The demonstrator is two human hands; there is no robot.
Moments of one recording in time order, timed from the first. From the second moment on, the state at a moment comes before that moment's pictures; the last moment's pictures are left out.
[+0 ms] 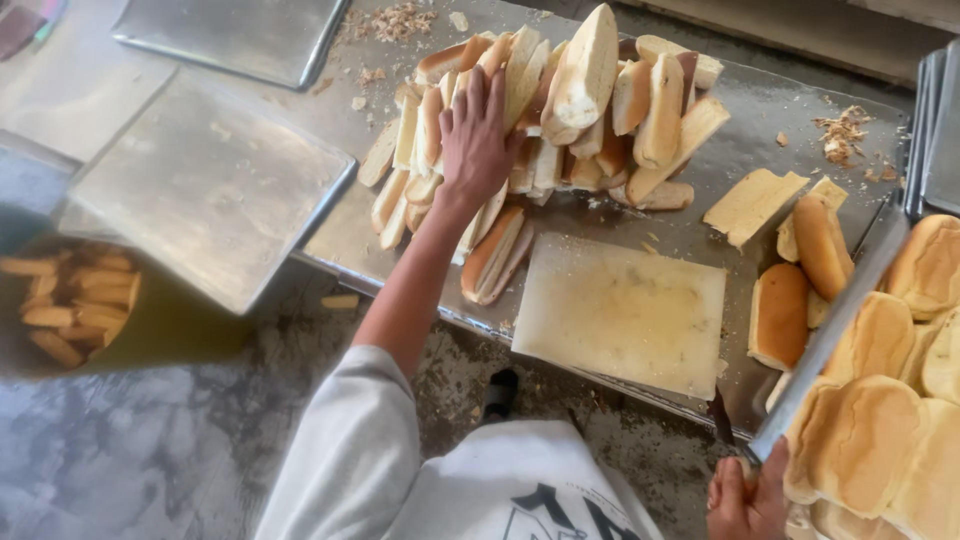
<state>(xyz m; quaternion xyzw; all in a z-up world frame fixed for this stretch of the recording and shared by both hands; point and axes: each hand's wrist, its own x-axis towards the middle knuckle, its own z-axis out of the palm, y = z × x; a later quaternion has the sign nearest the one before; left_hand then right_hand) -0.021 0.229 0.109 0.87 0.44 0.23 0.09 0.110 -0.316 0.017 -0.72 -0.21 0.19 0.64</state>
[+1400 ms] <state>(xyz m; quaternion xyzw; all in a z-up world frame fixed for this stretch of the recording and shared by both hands) 0.007 -0.005 0.020 0.83 0.35 0.19 0.39 0.101 -0.324 0.099 -0.81 -0.31 0.44 0.24</state>
